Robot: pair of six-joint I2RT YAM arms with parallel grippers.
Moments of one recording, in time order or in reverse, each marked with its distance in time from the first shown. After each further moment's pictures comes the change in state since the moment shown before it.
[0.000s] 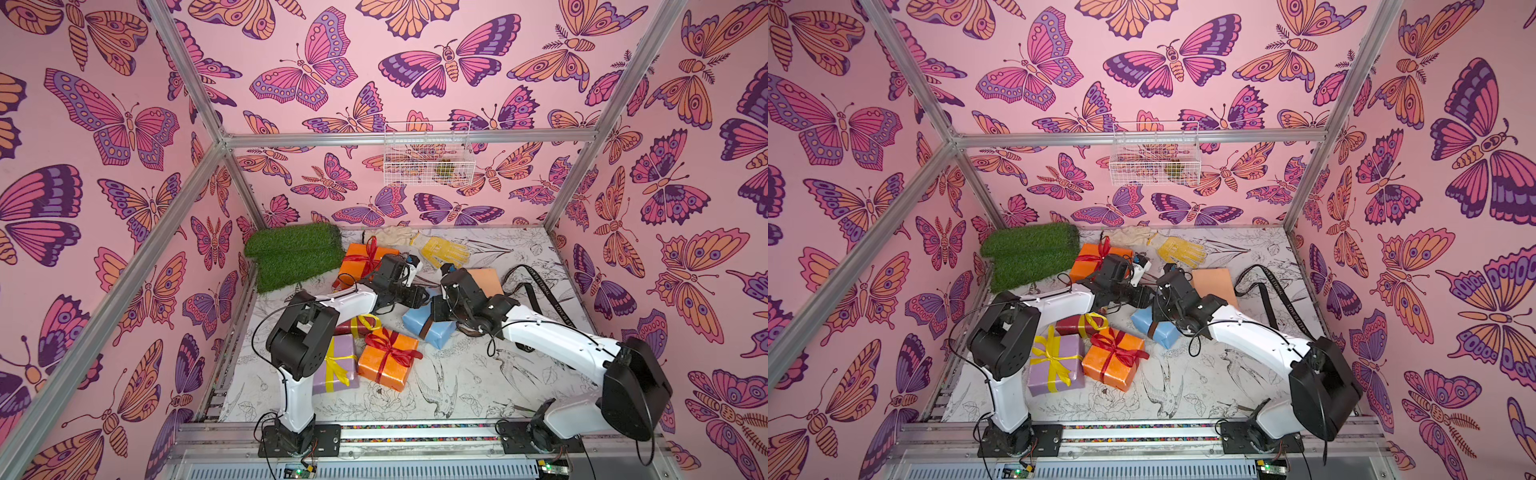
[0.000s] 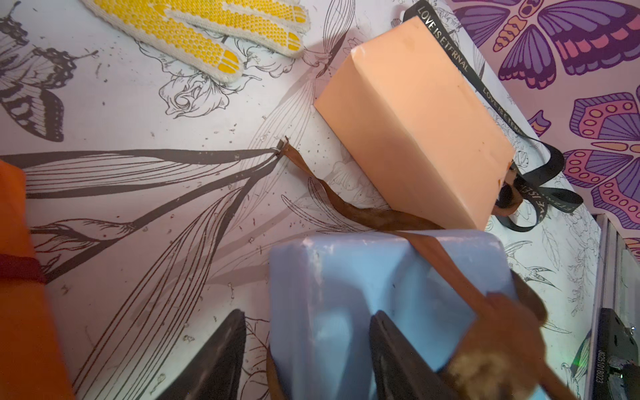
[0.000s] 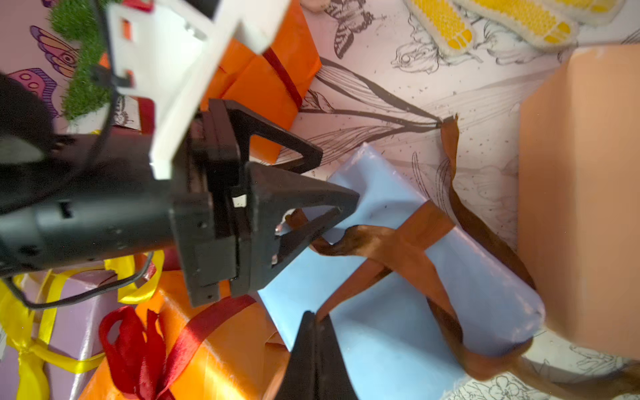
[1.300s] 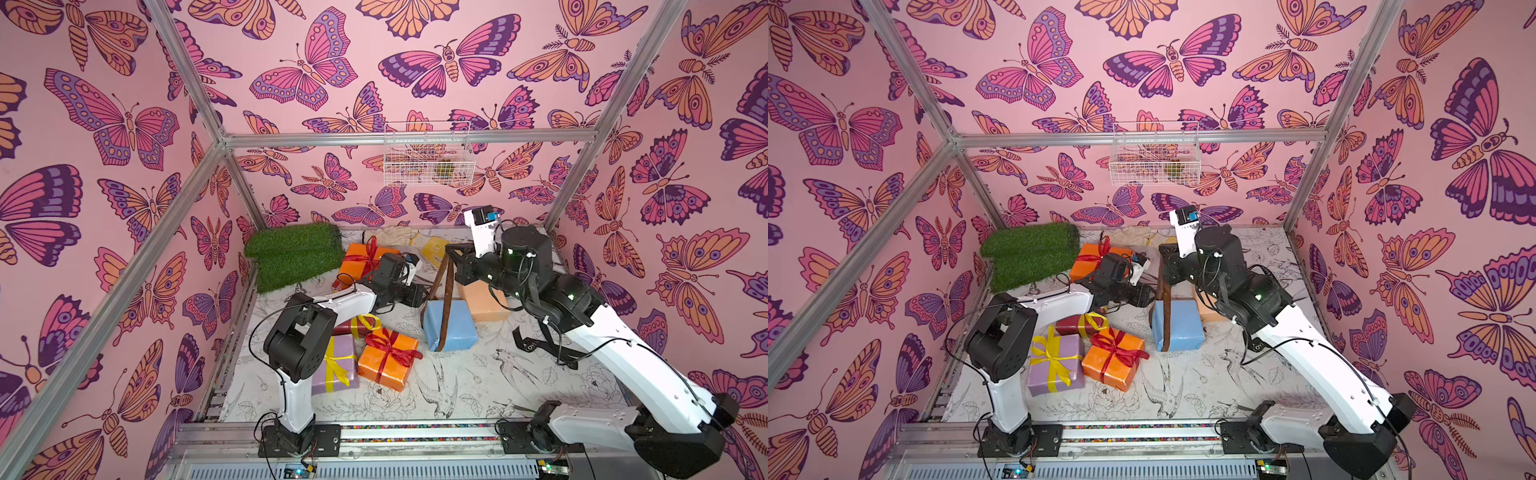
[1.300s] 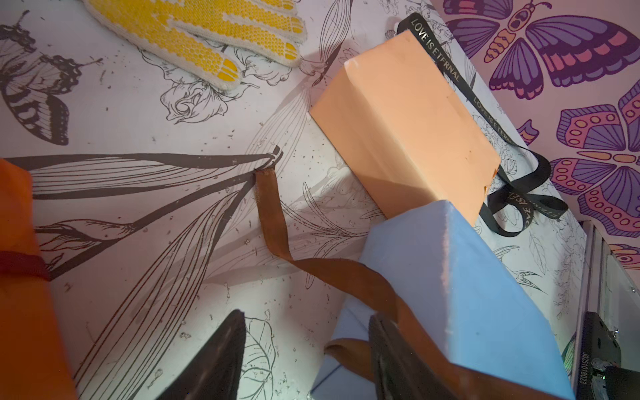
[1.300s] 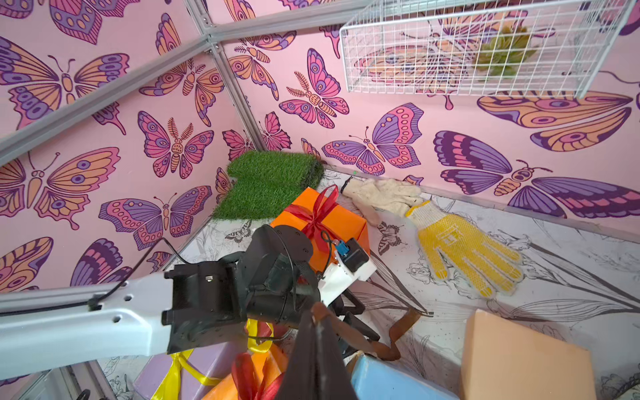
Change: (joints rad) left arm 0.000 -0.017 -0.003 0.000 0.005 -0.023; right arm -0.015 -0.203 0.459 -0.177 -0.027 -0.295
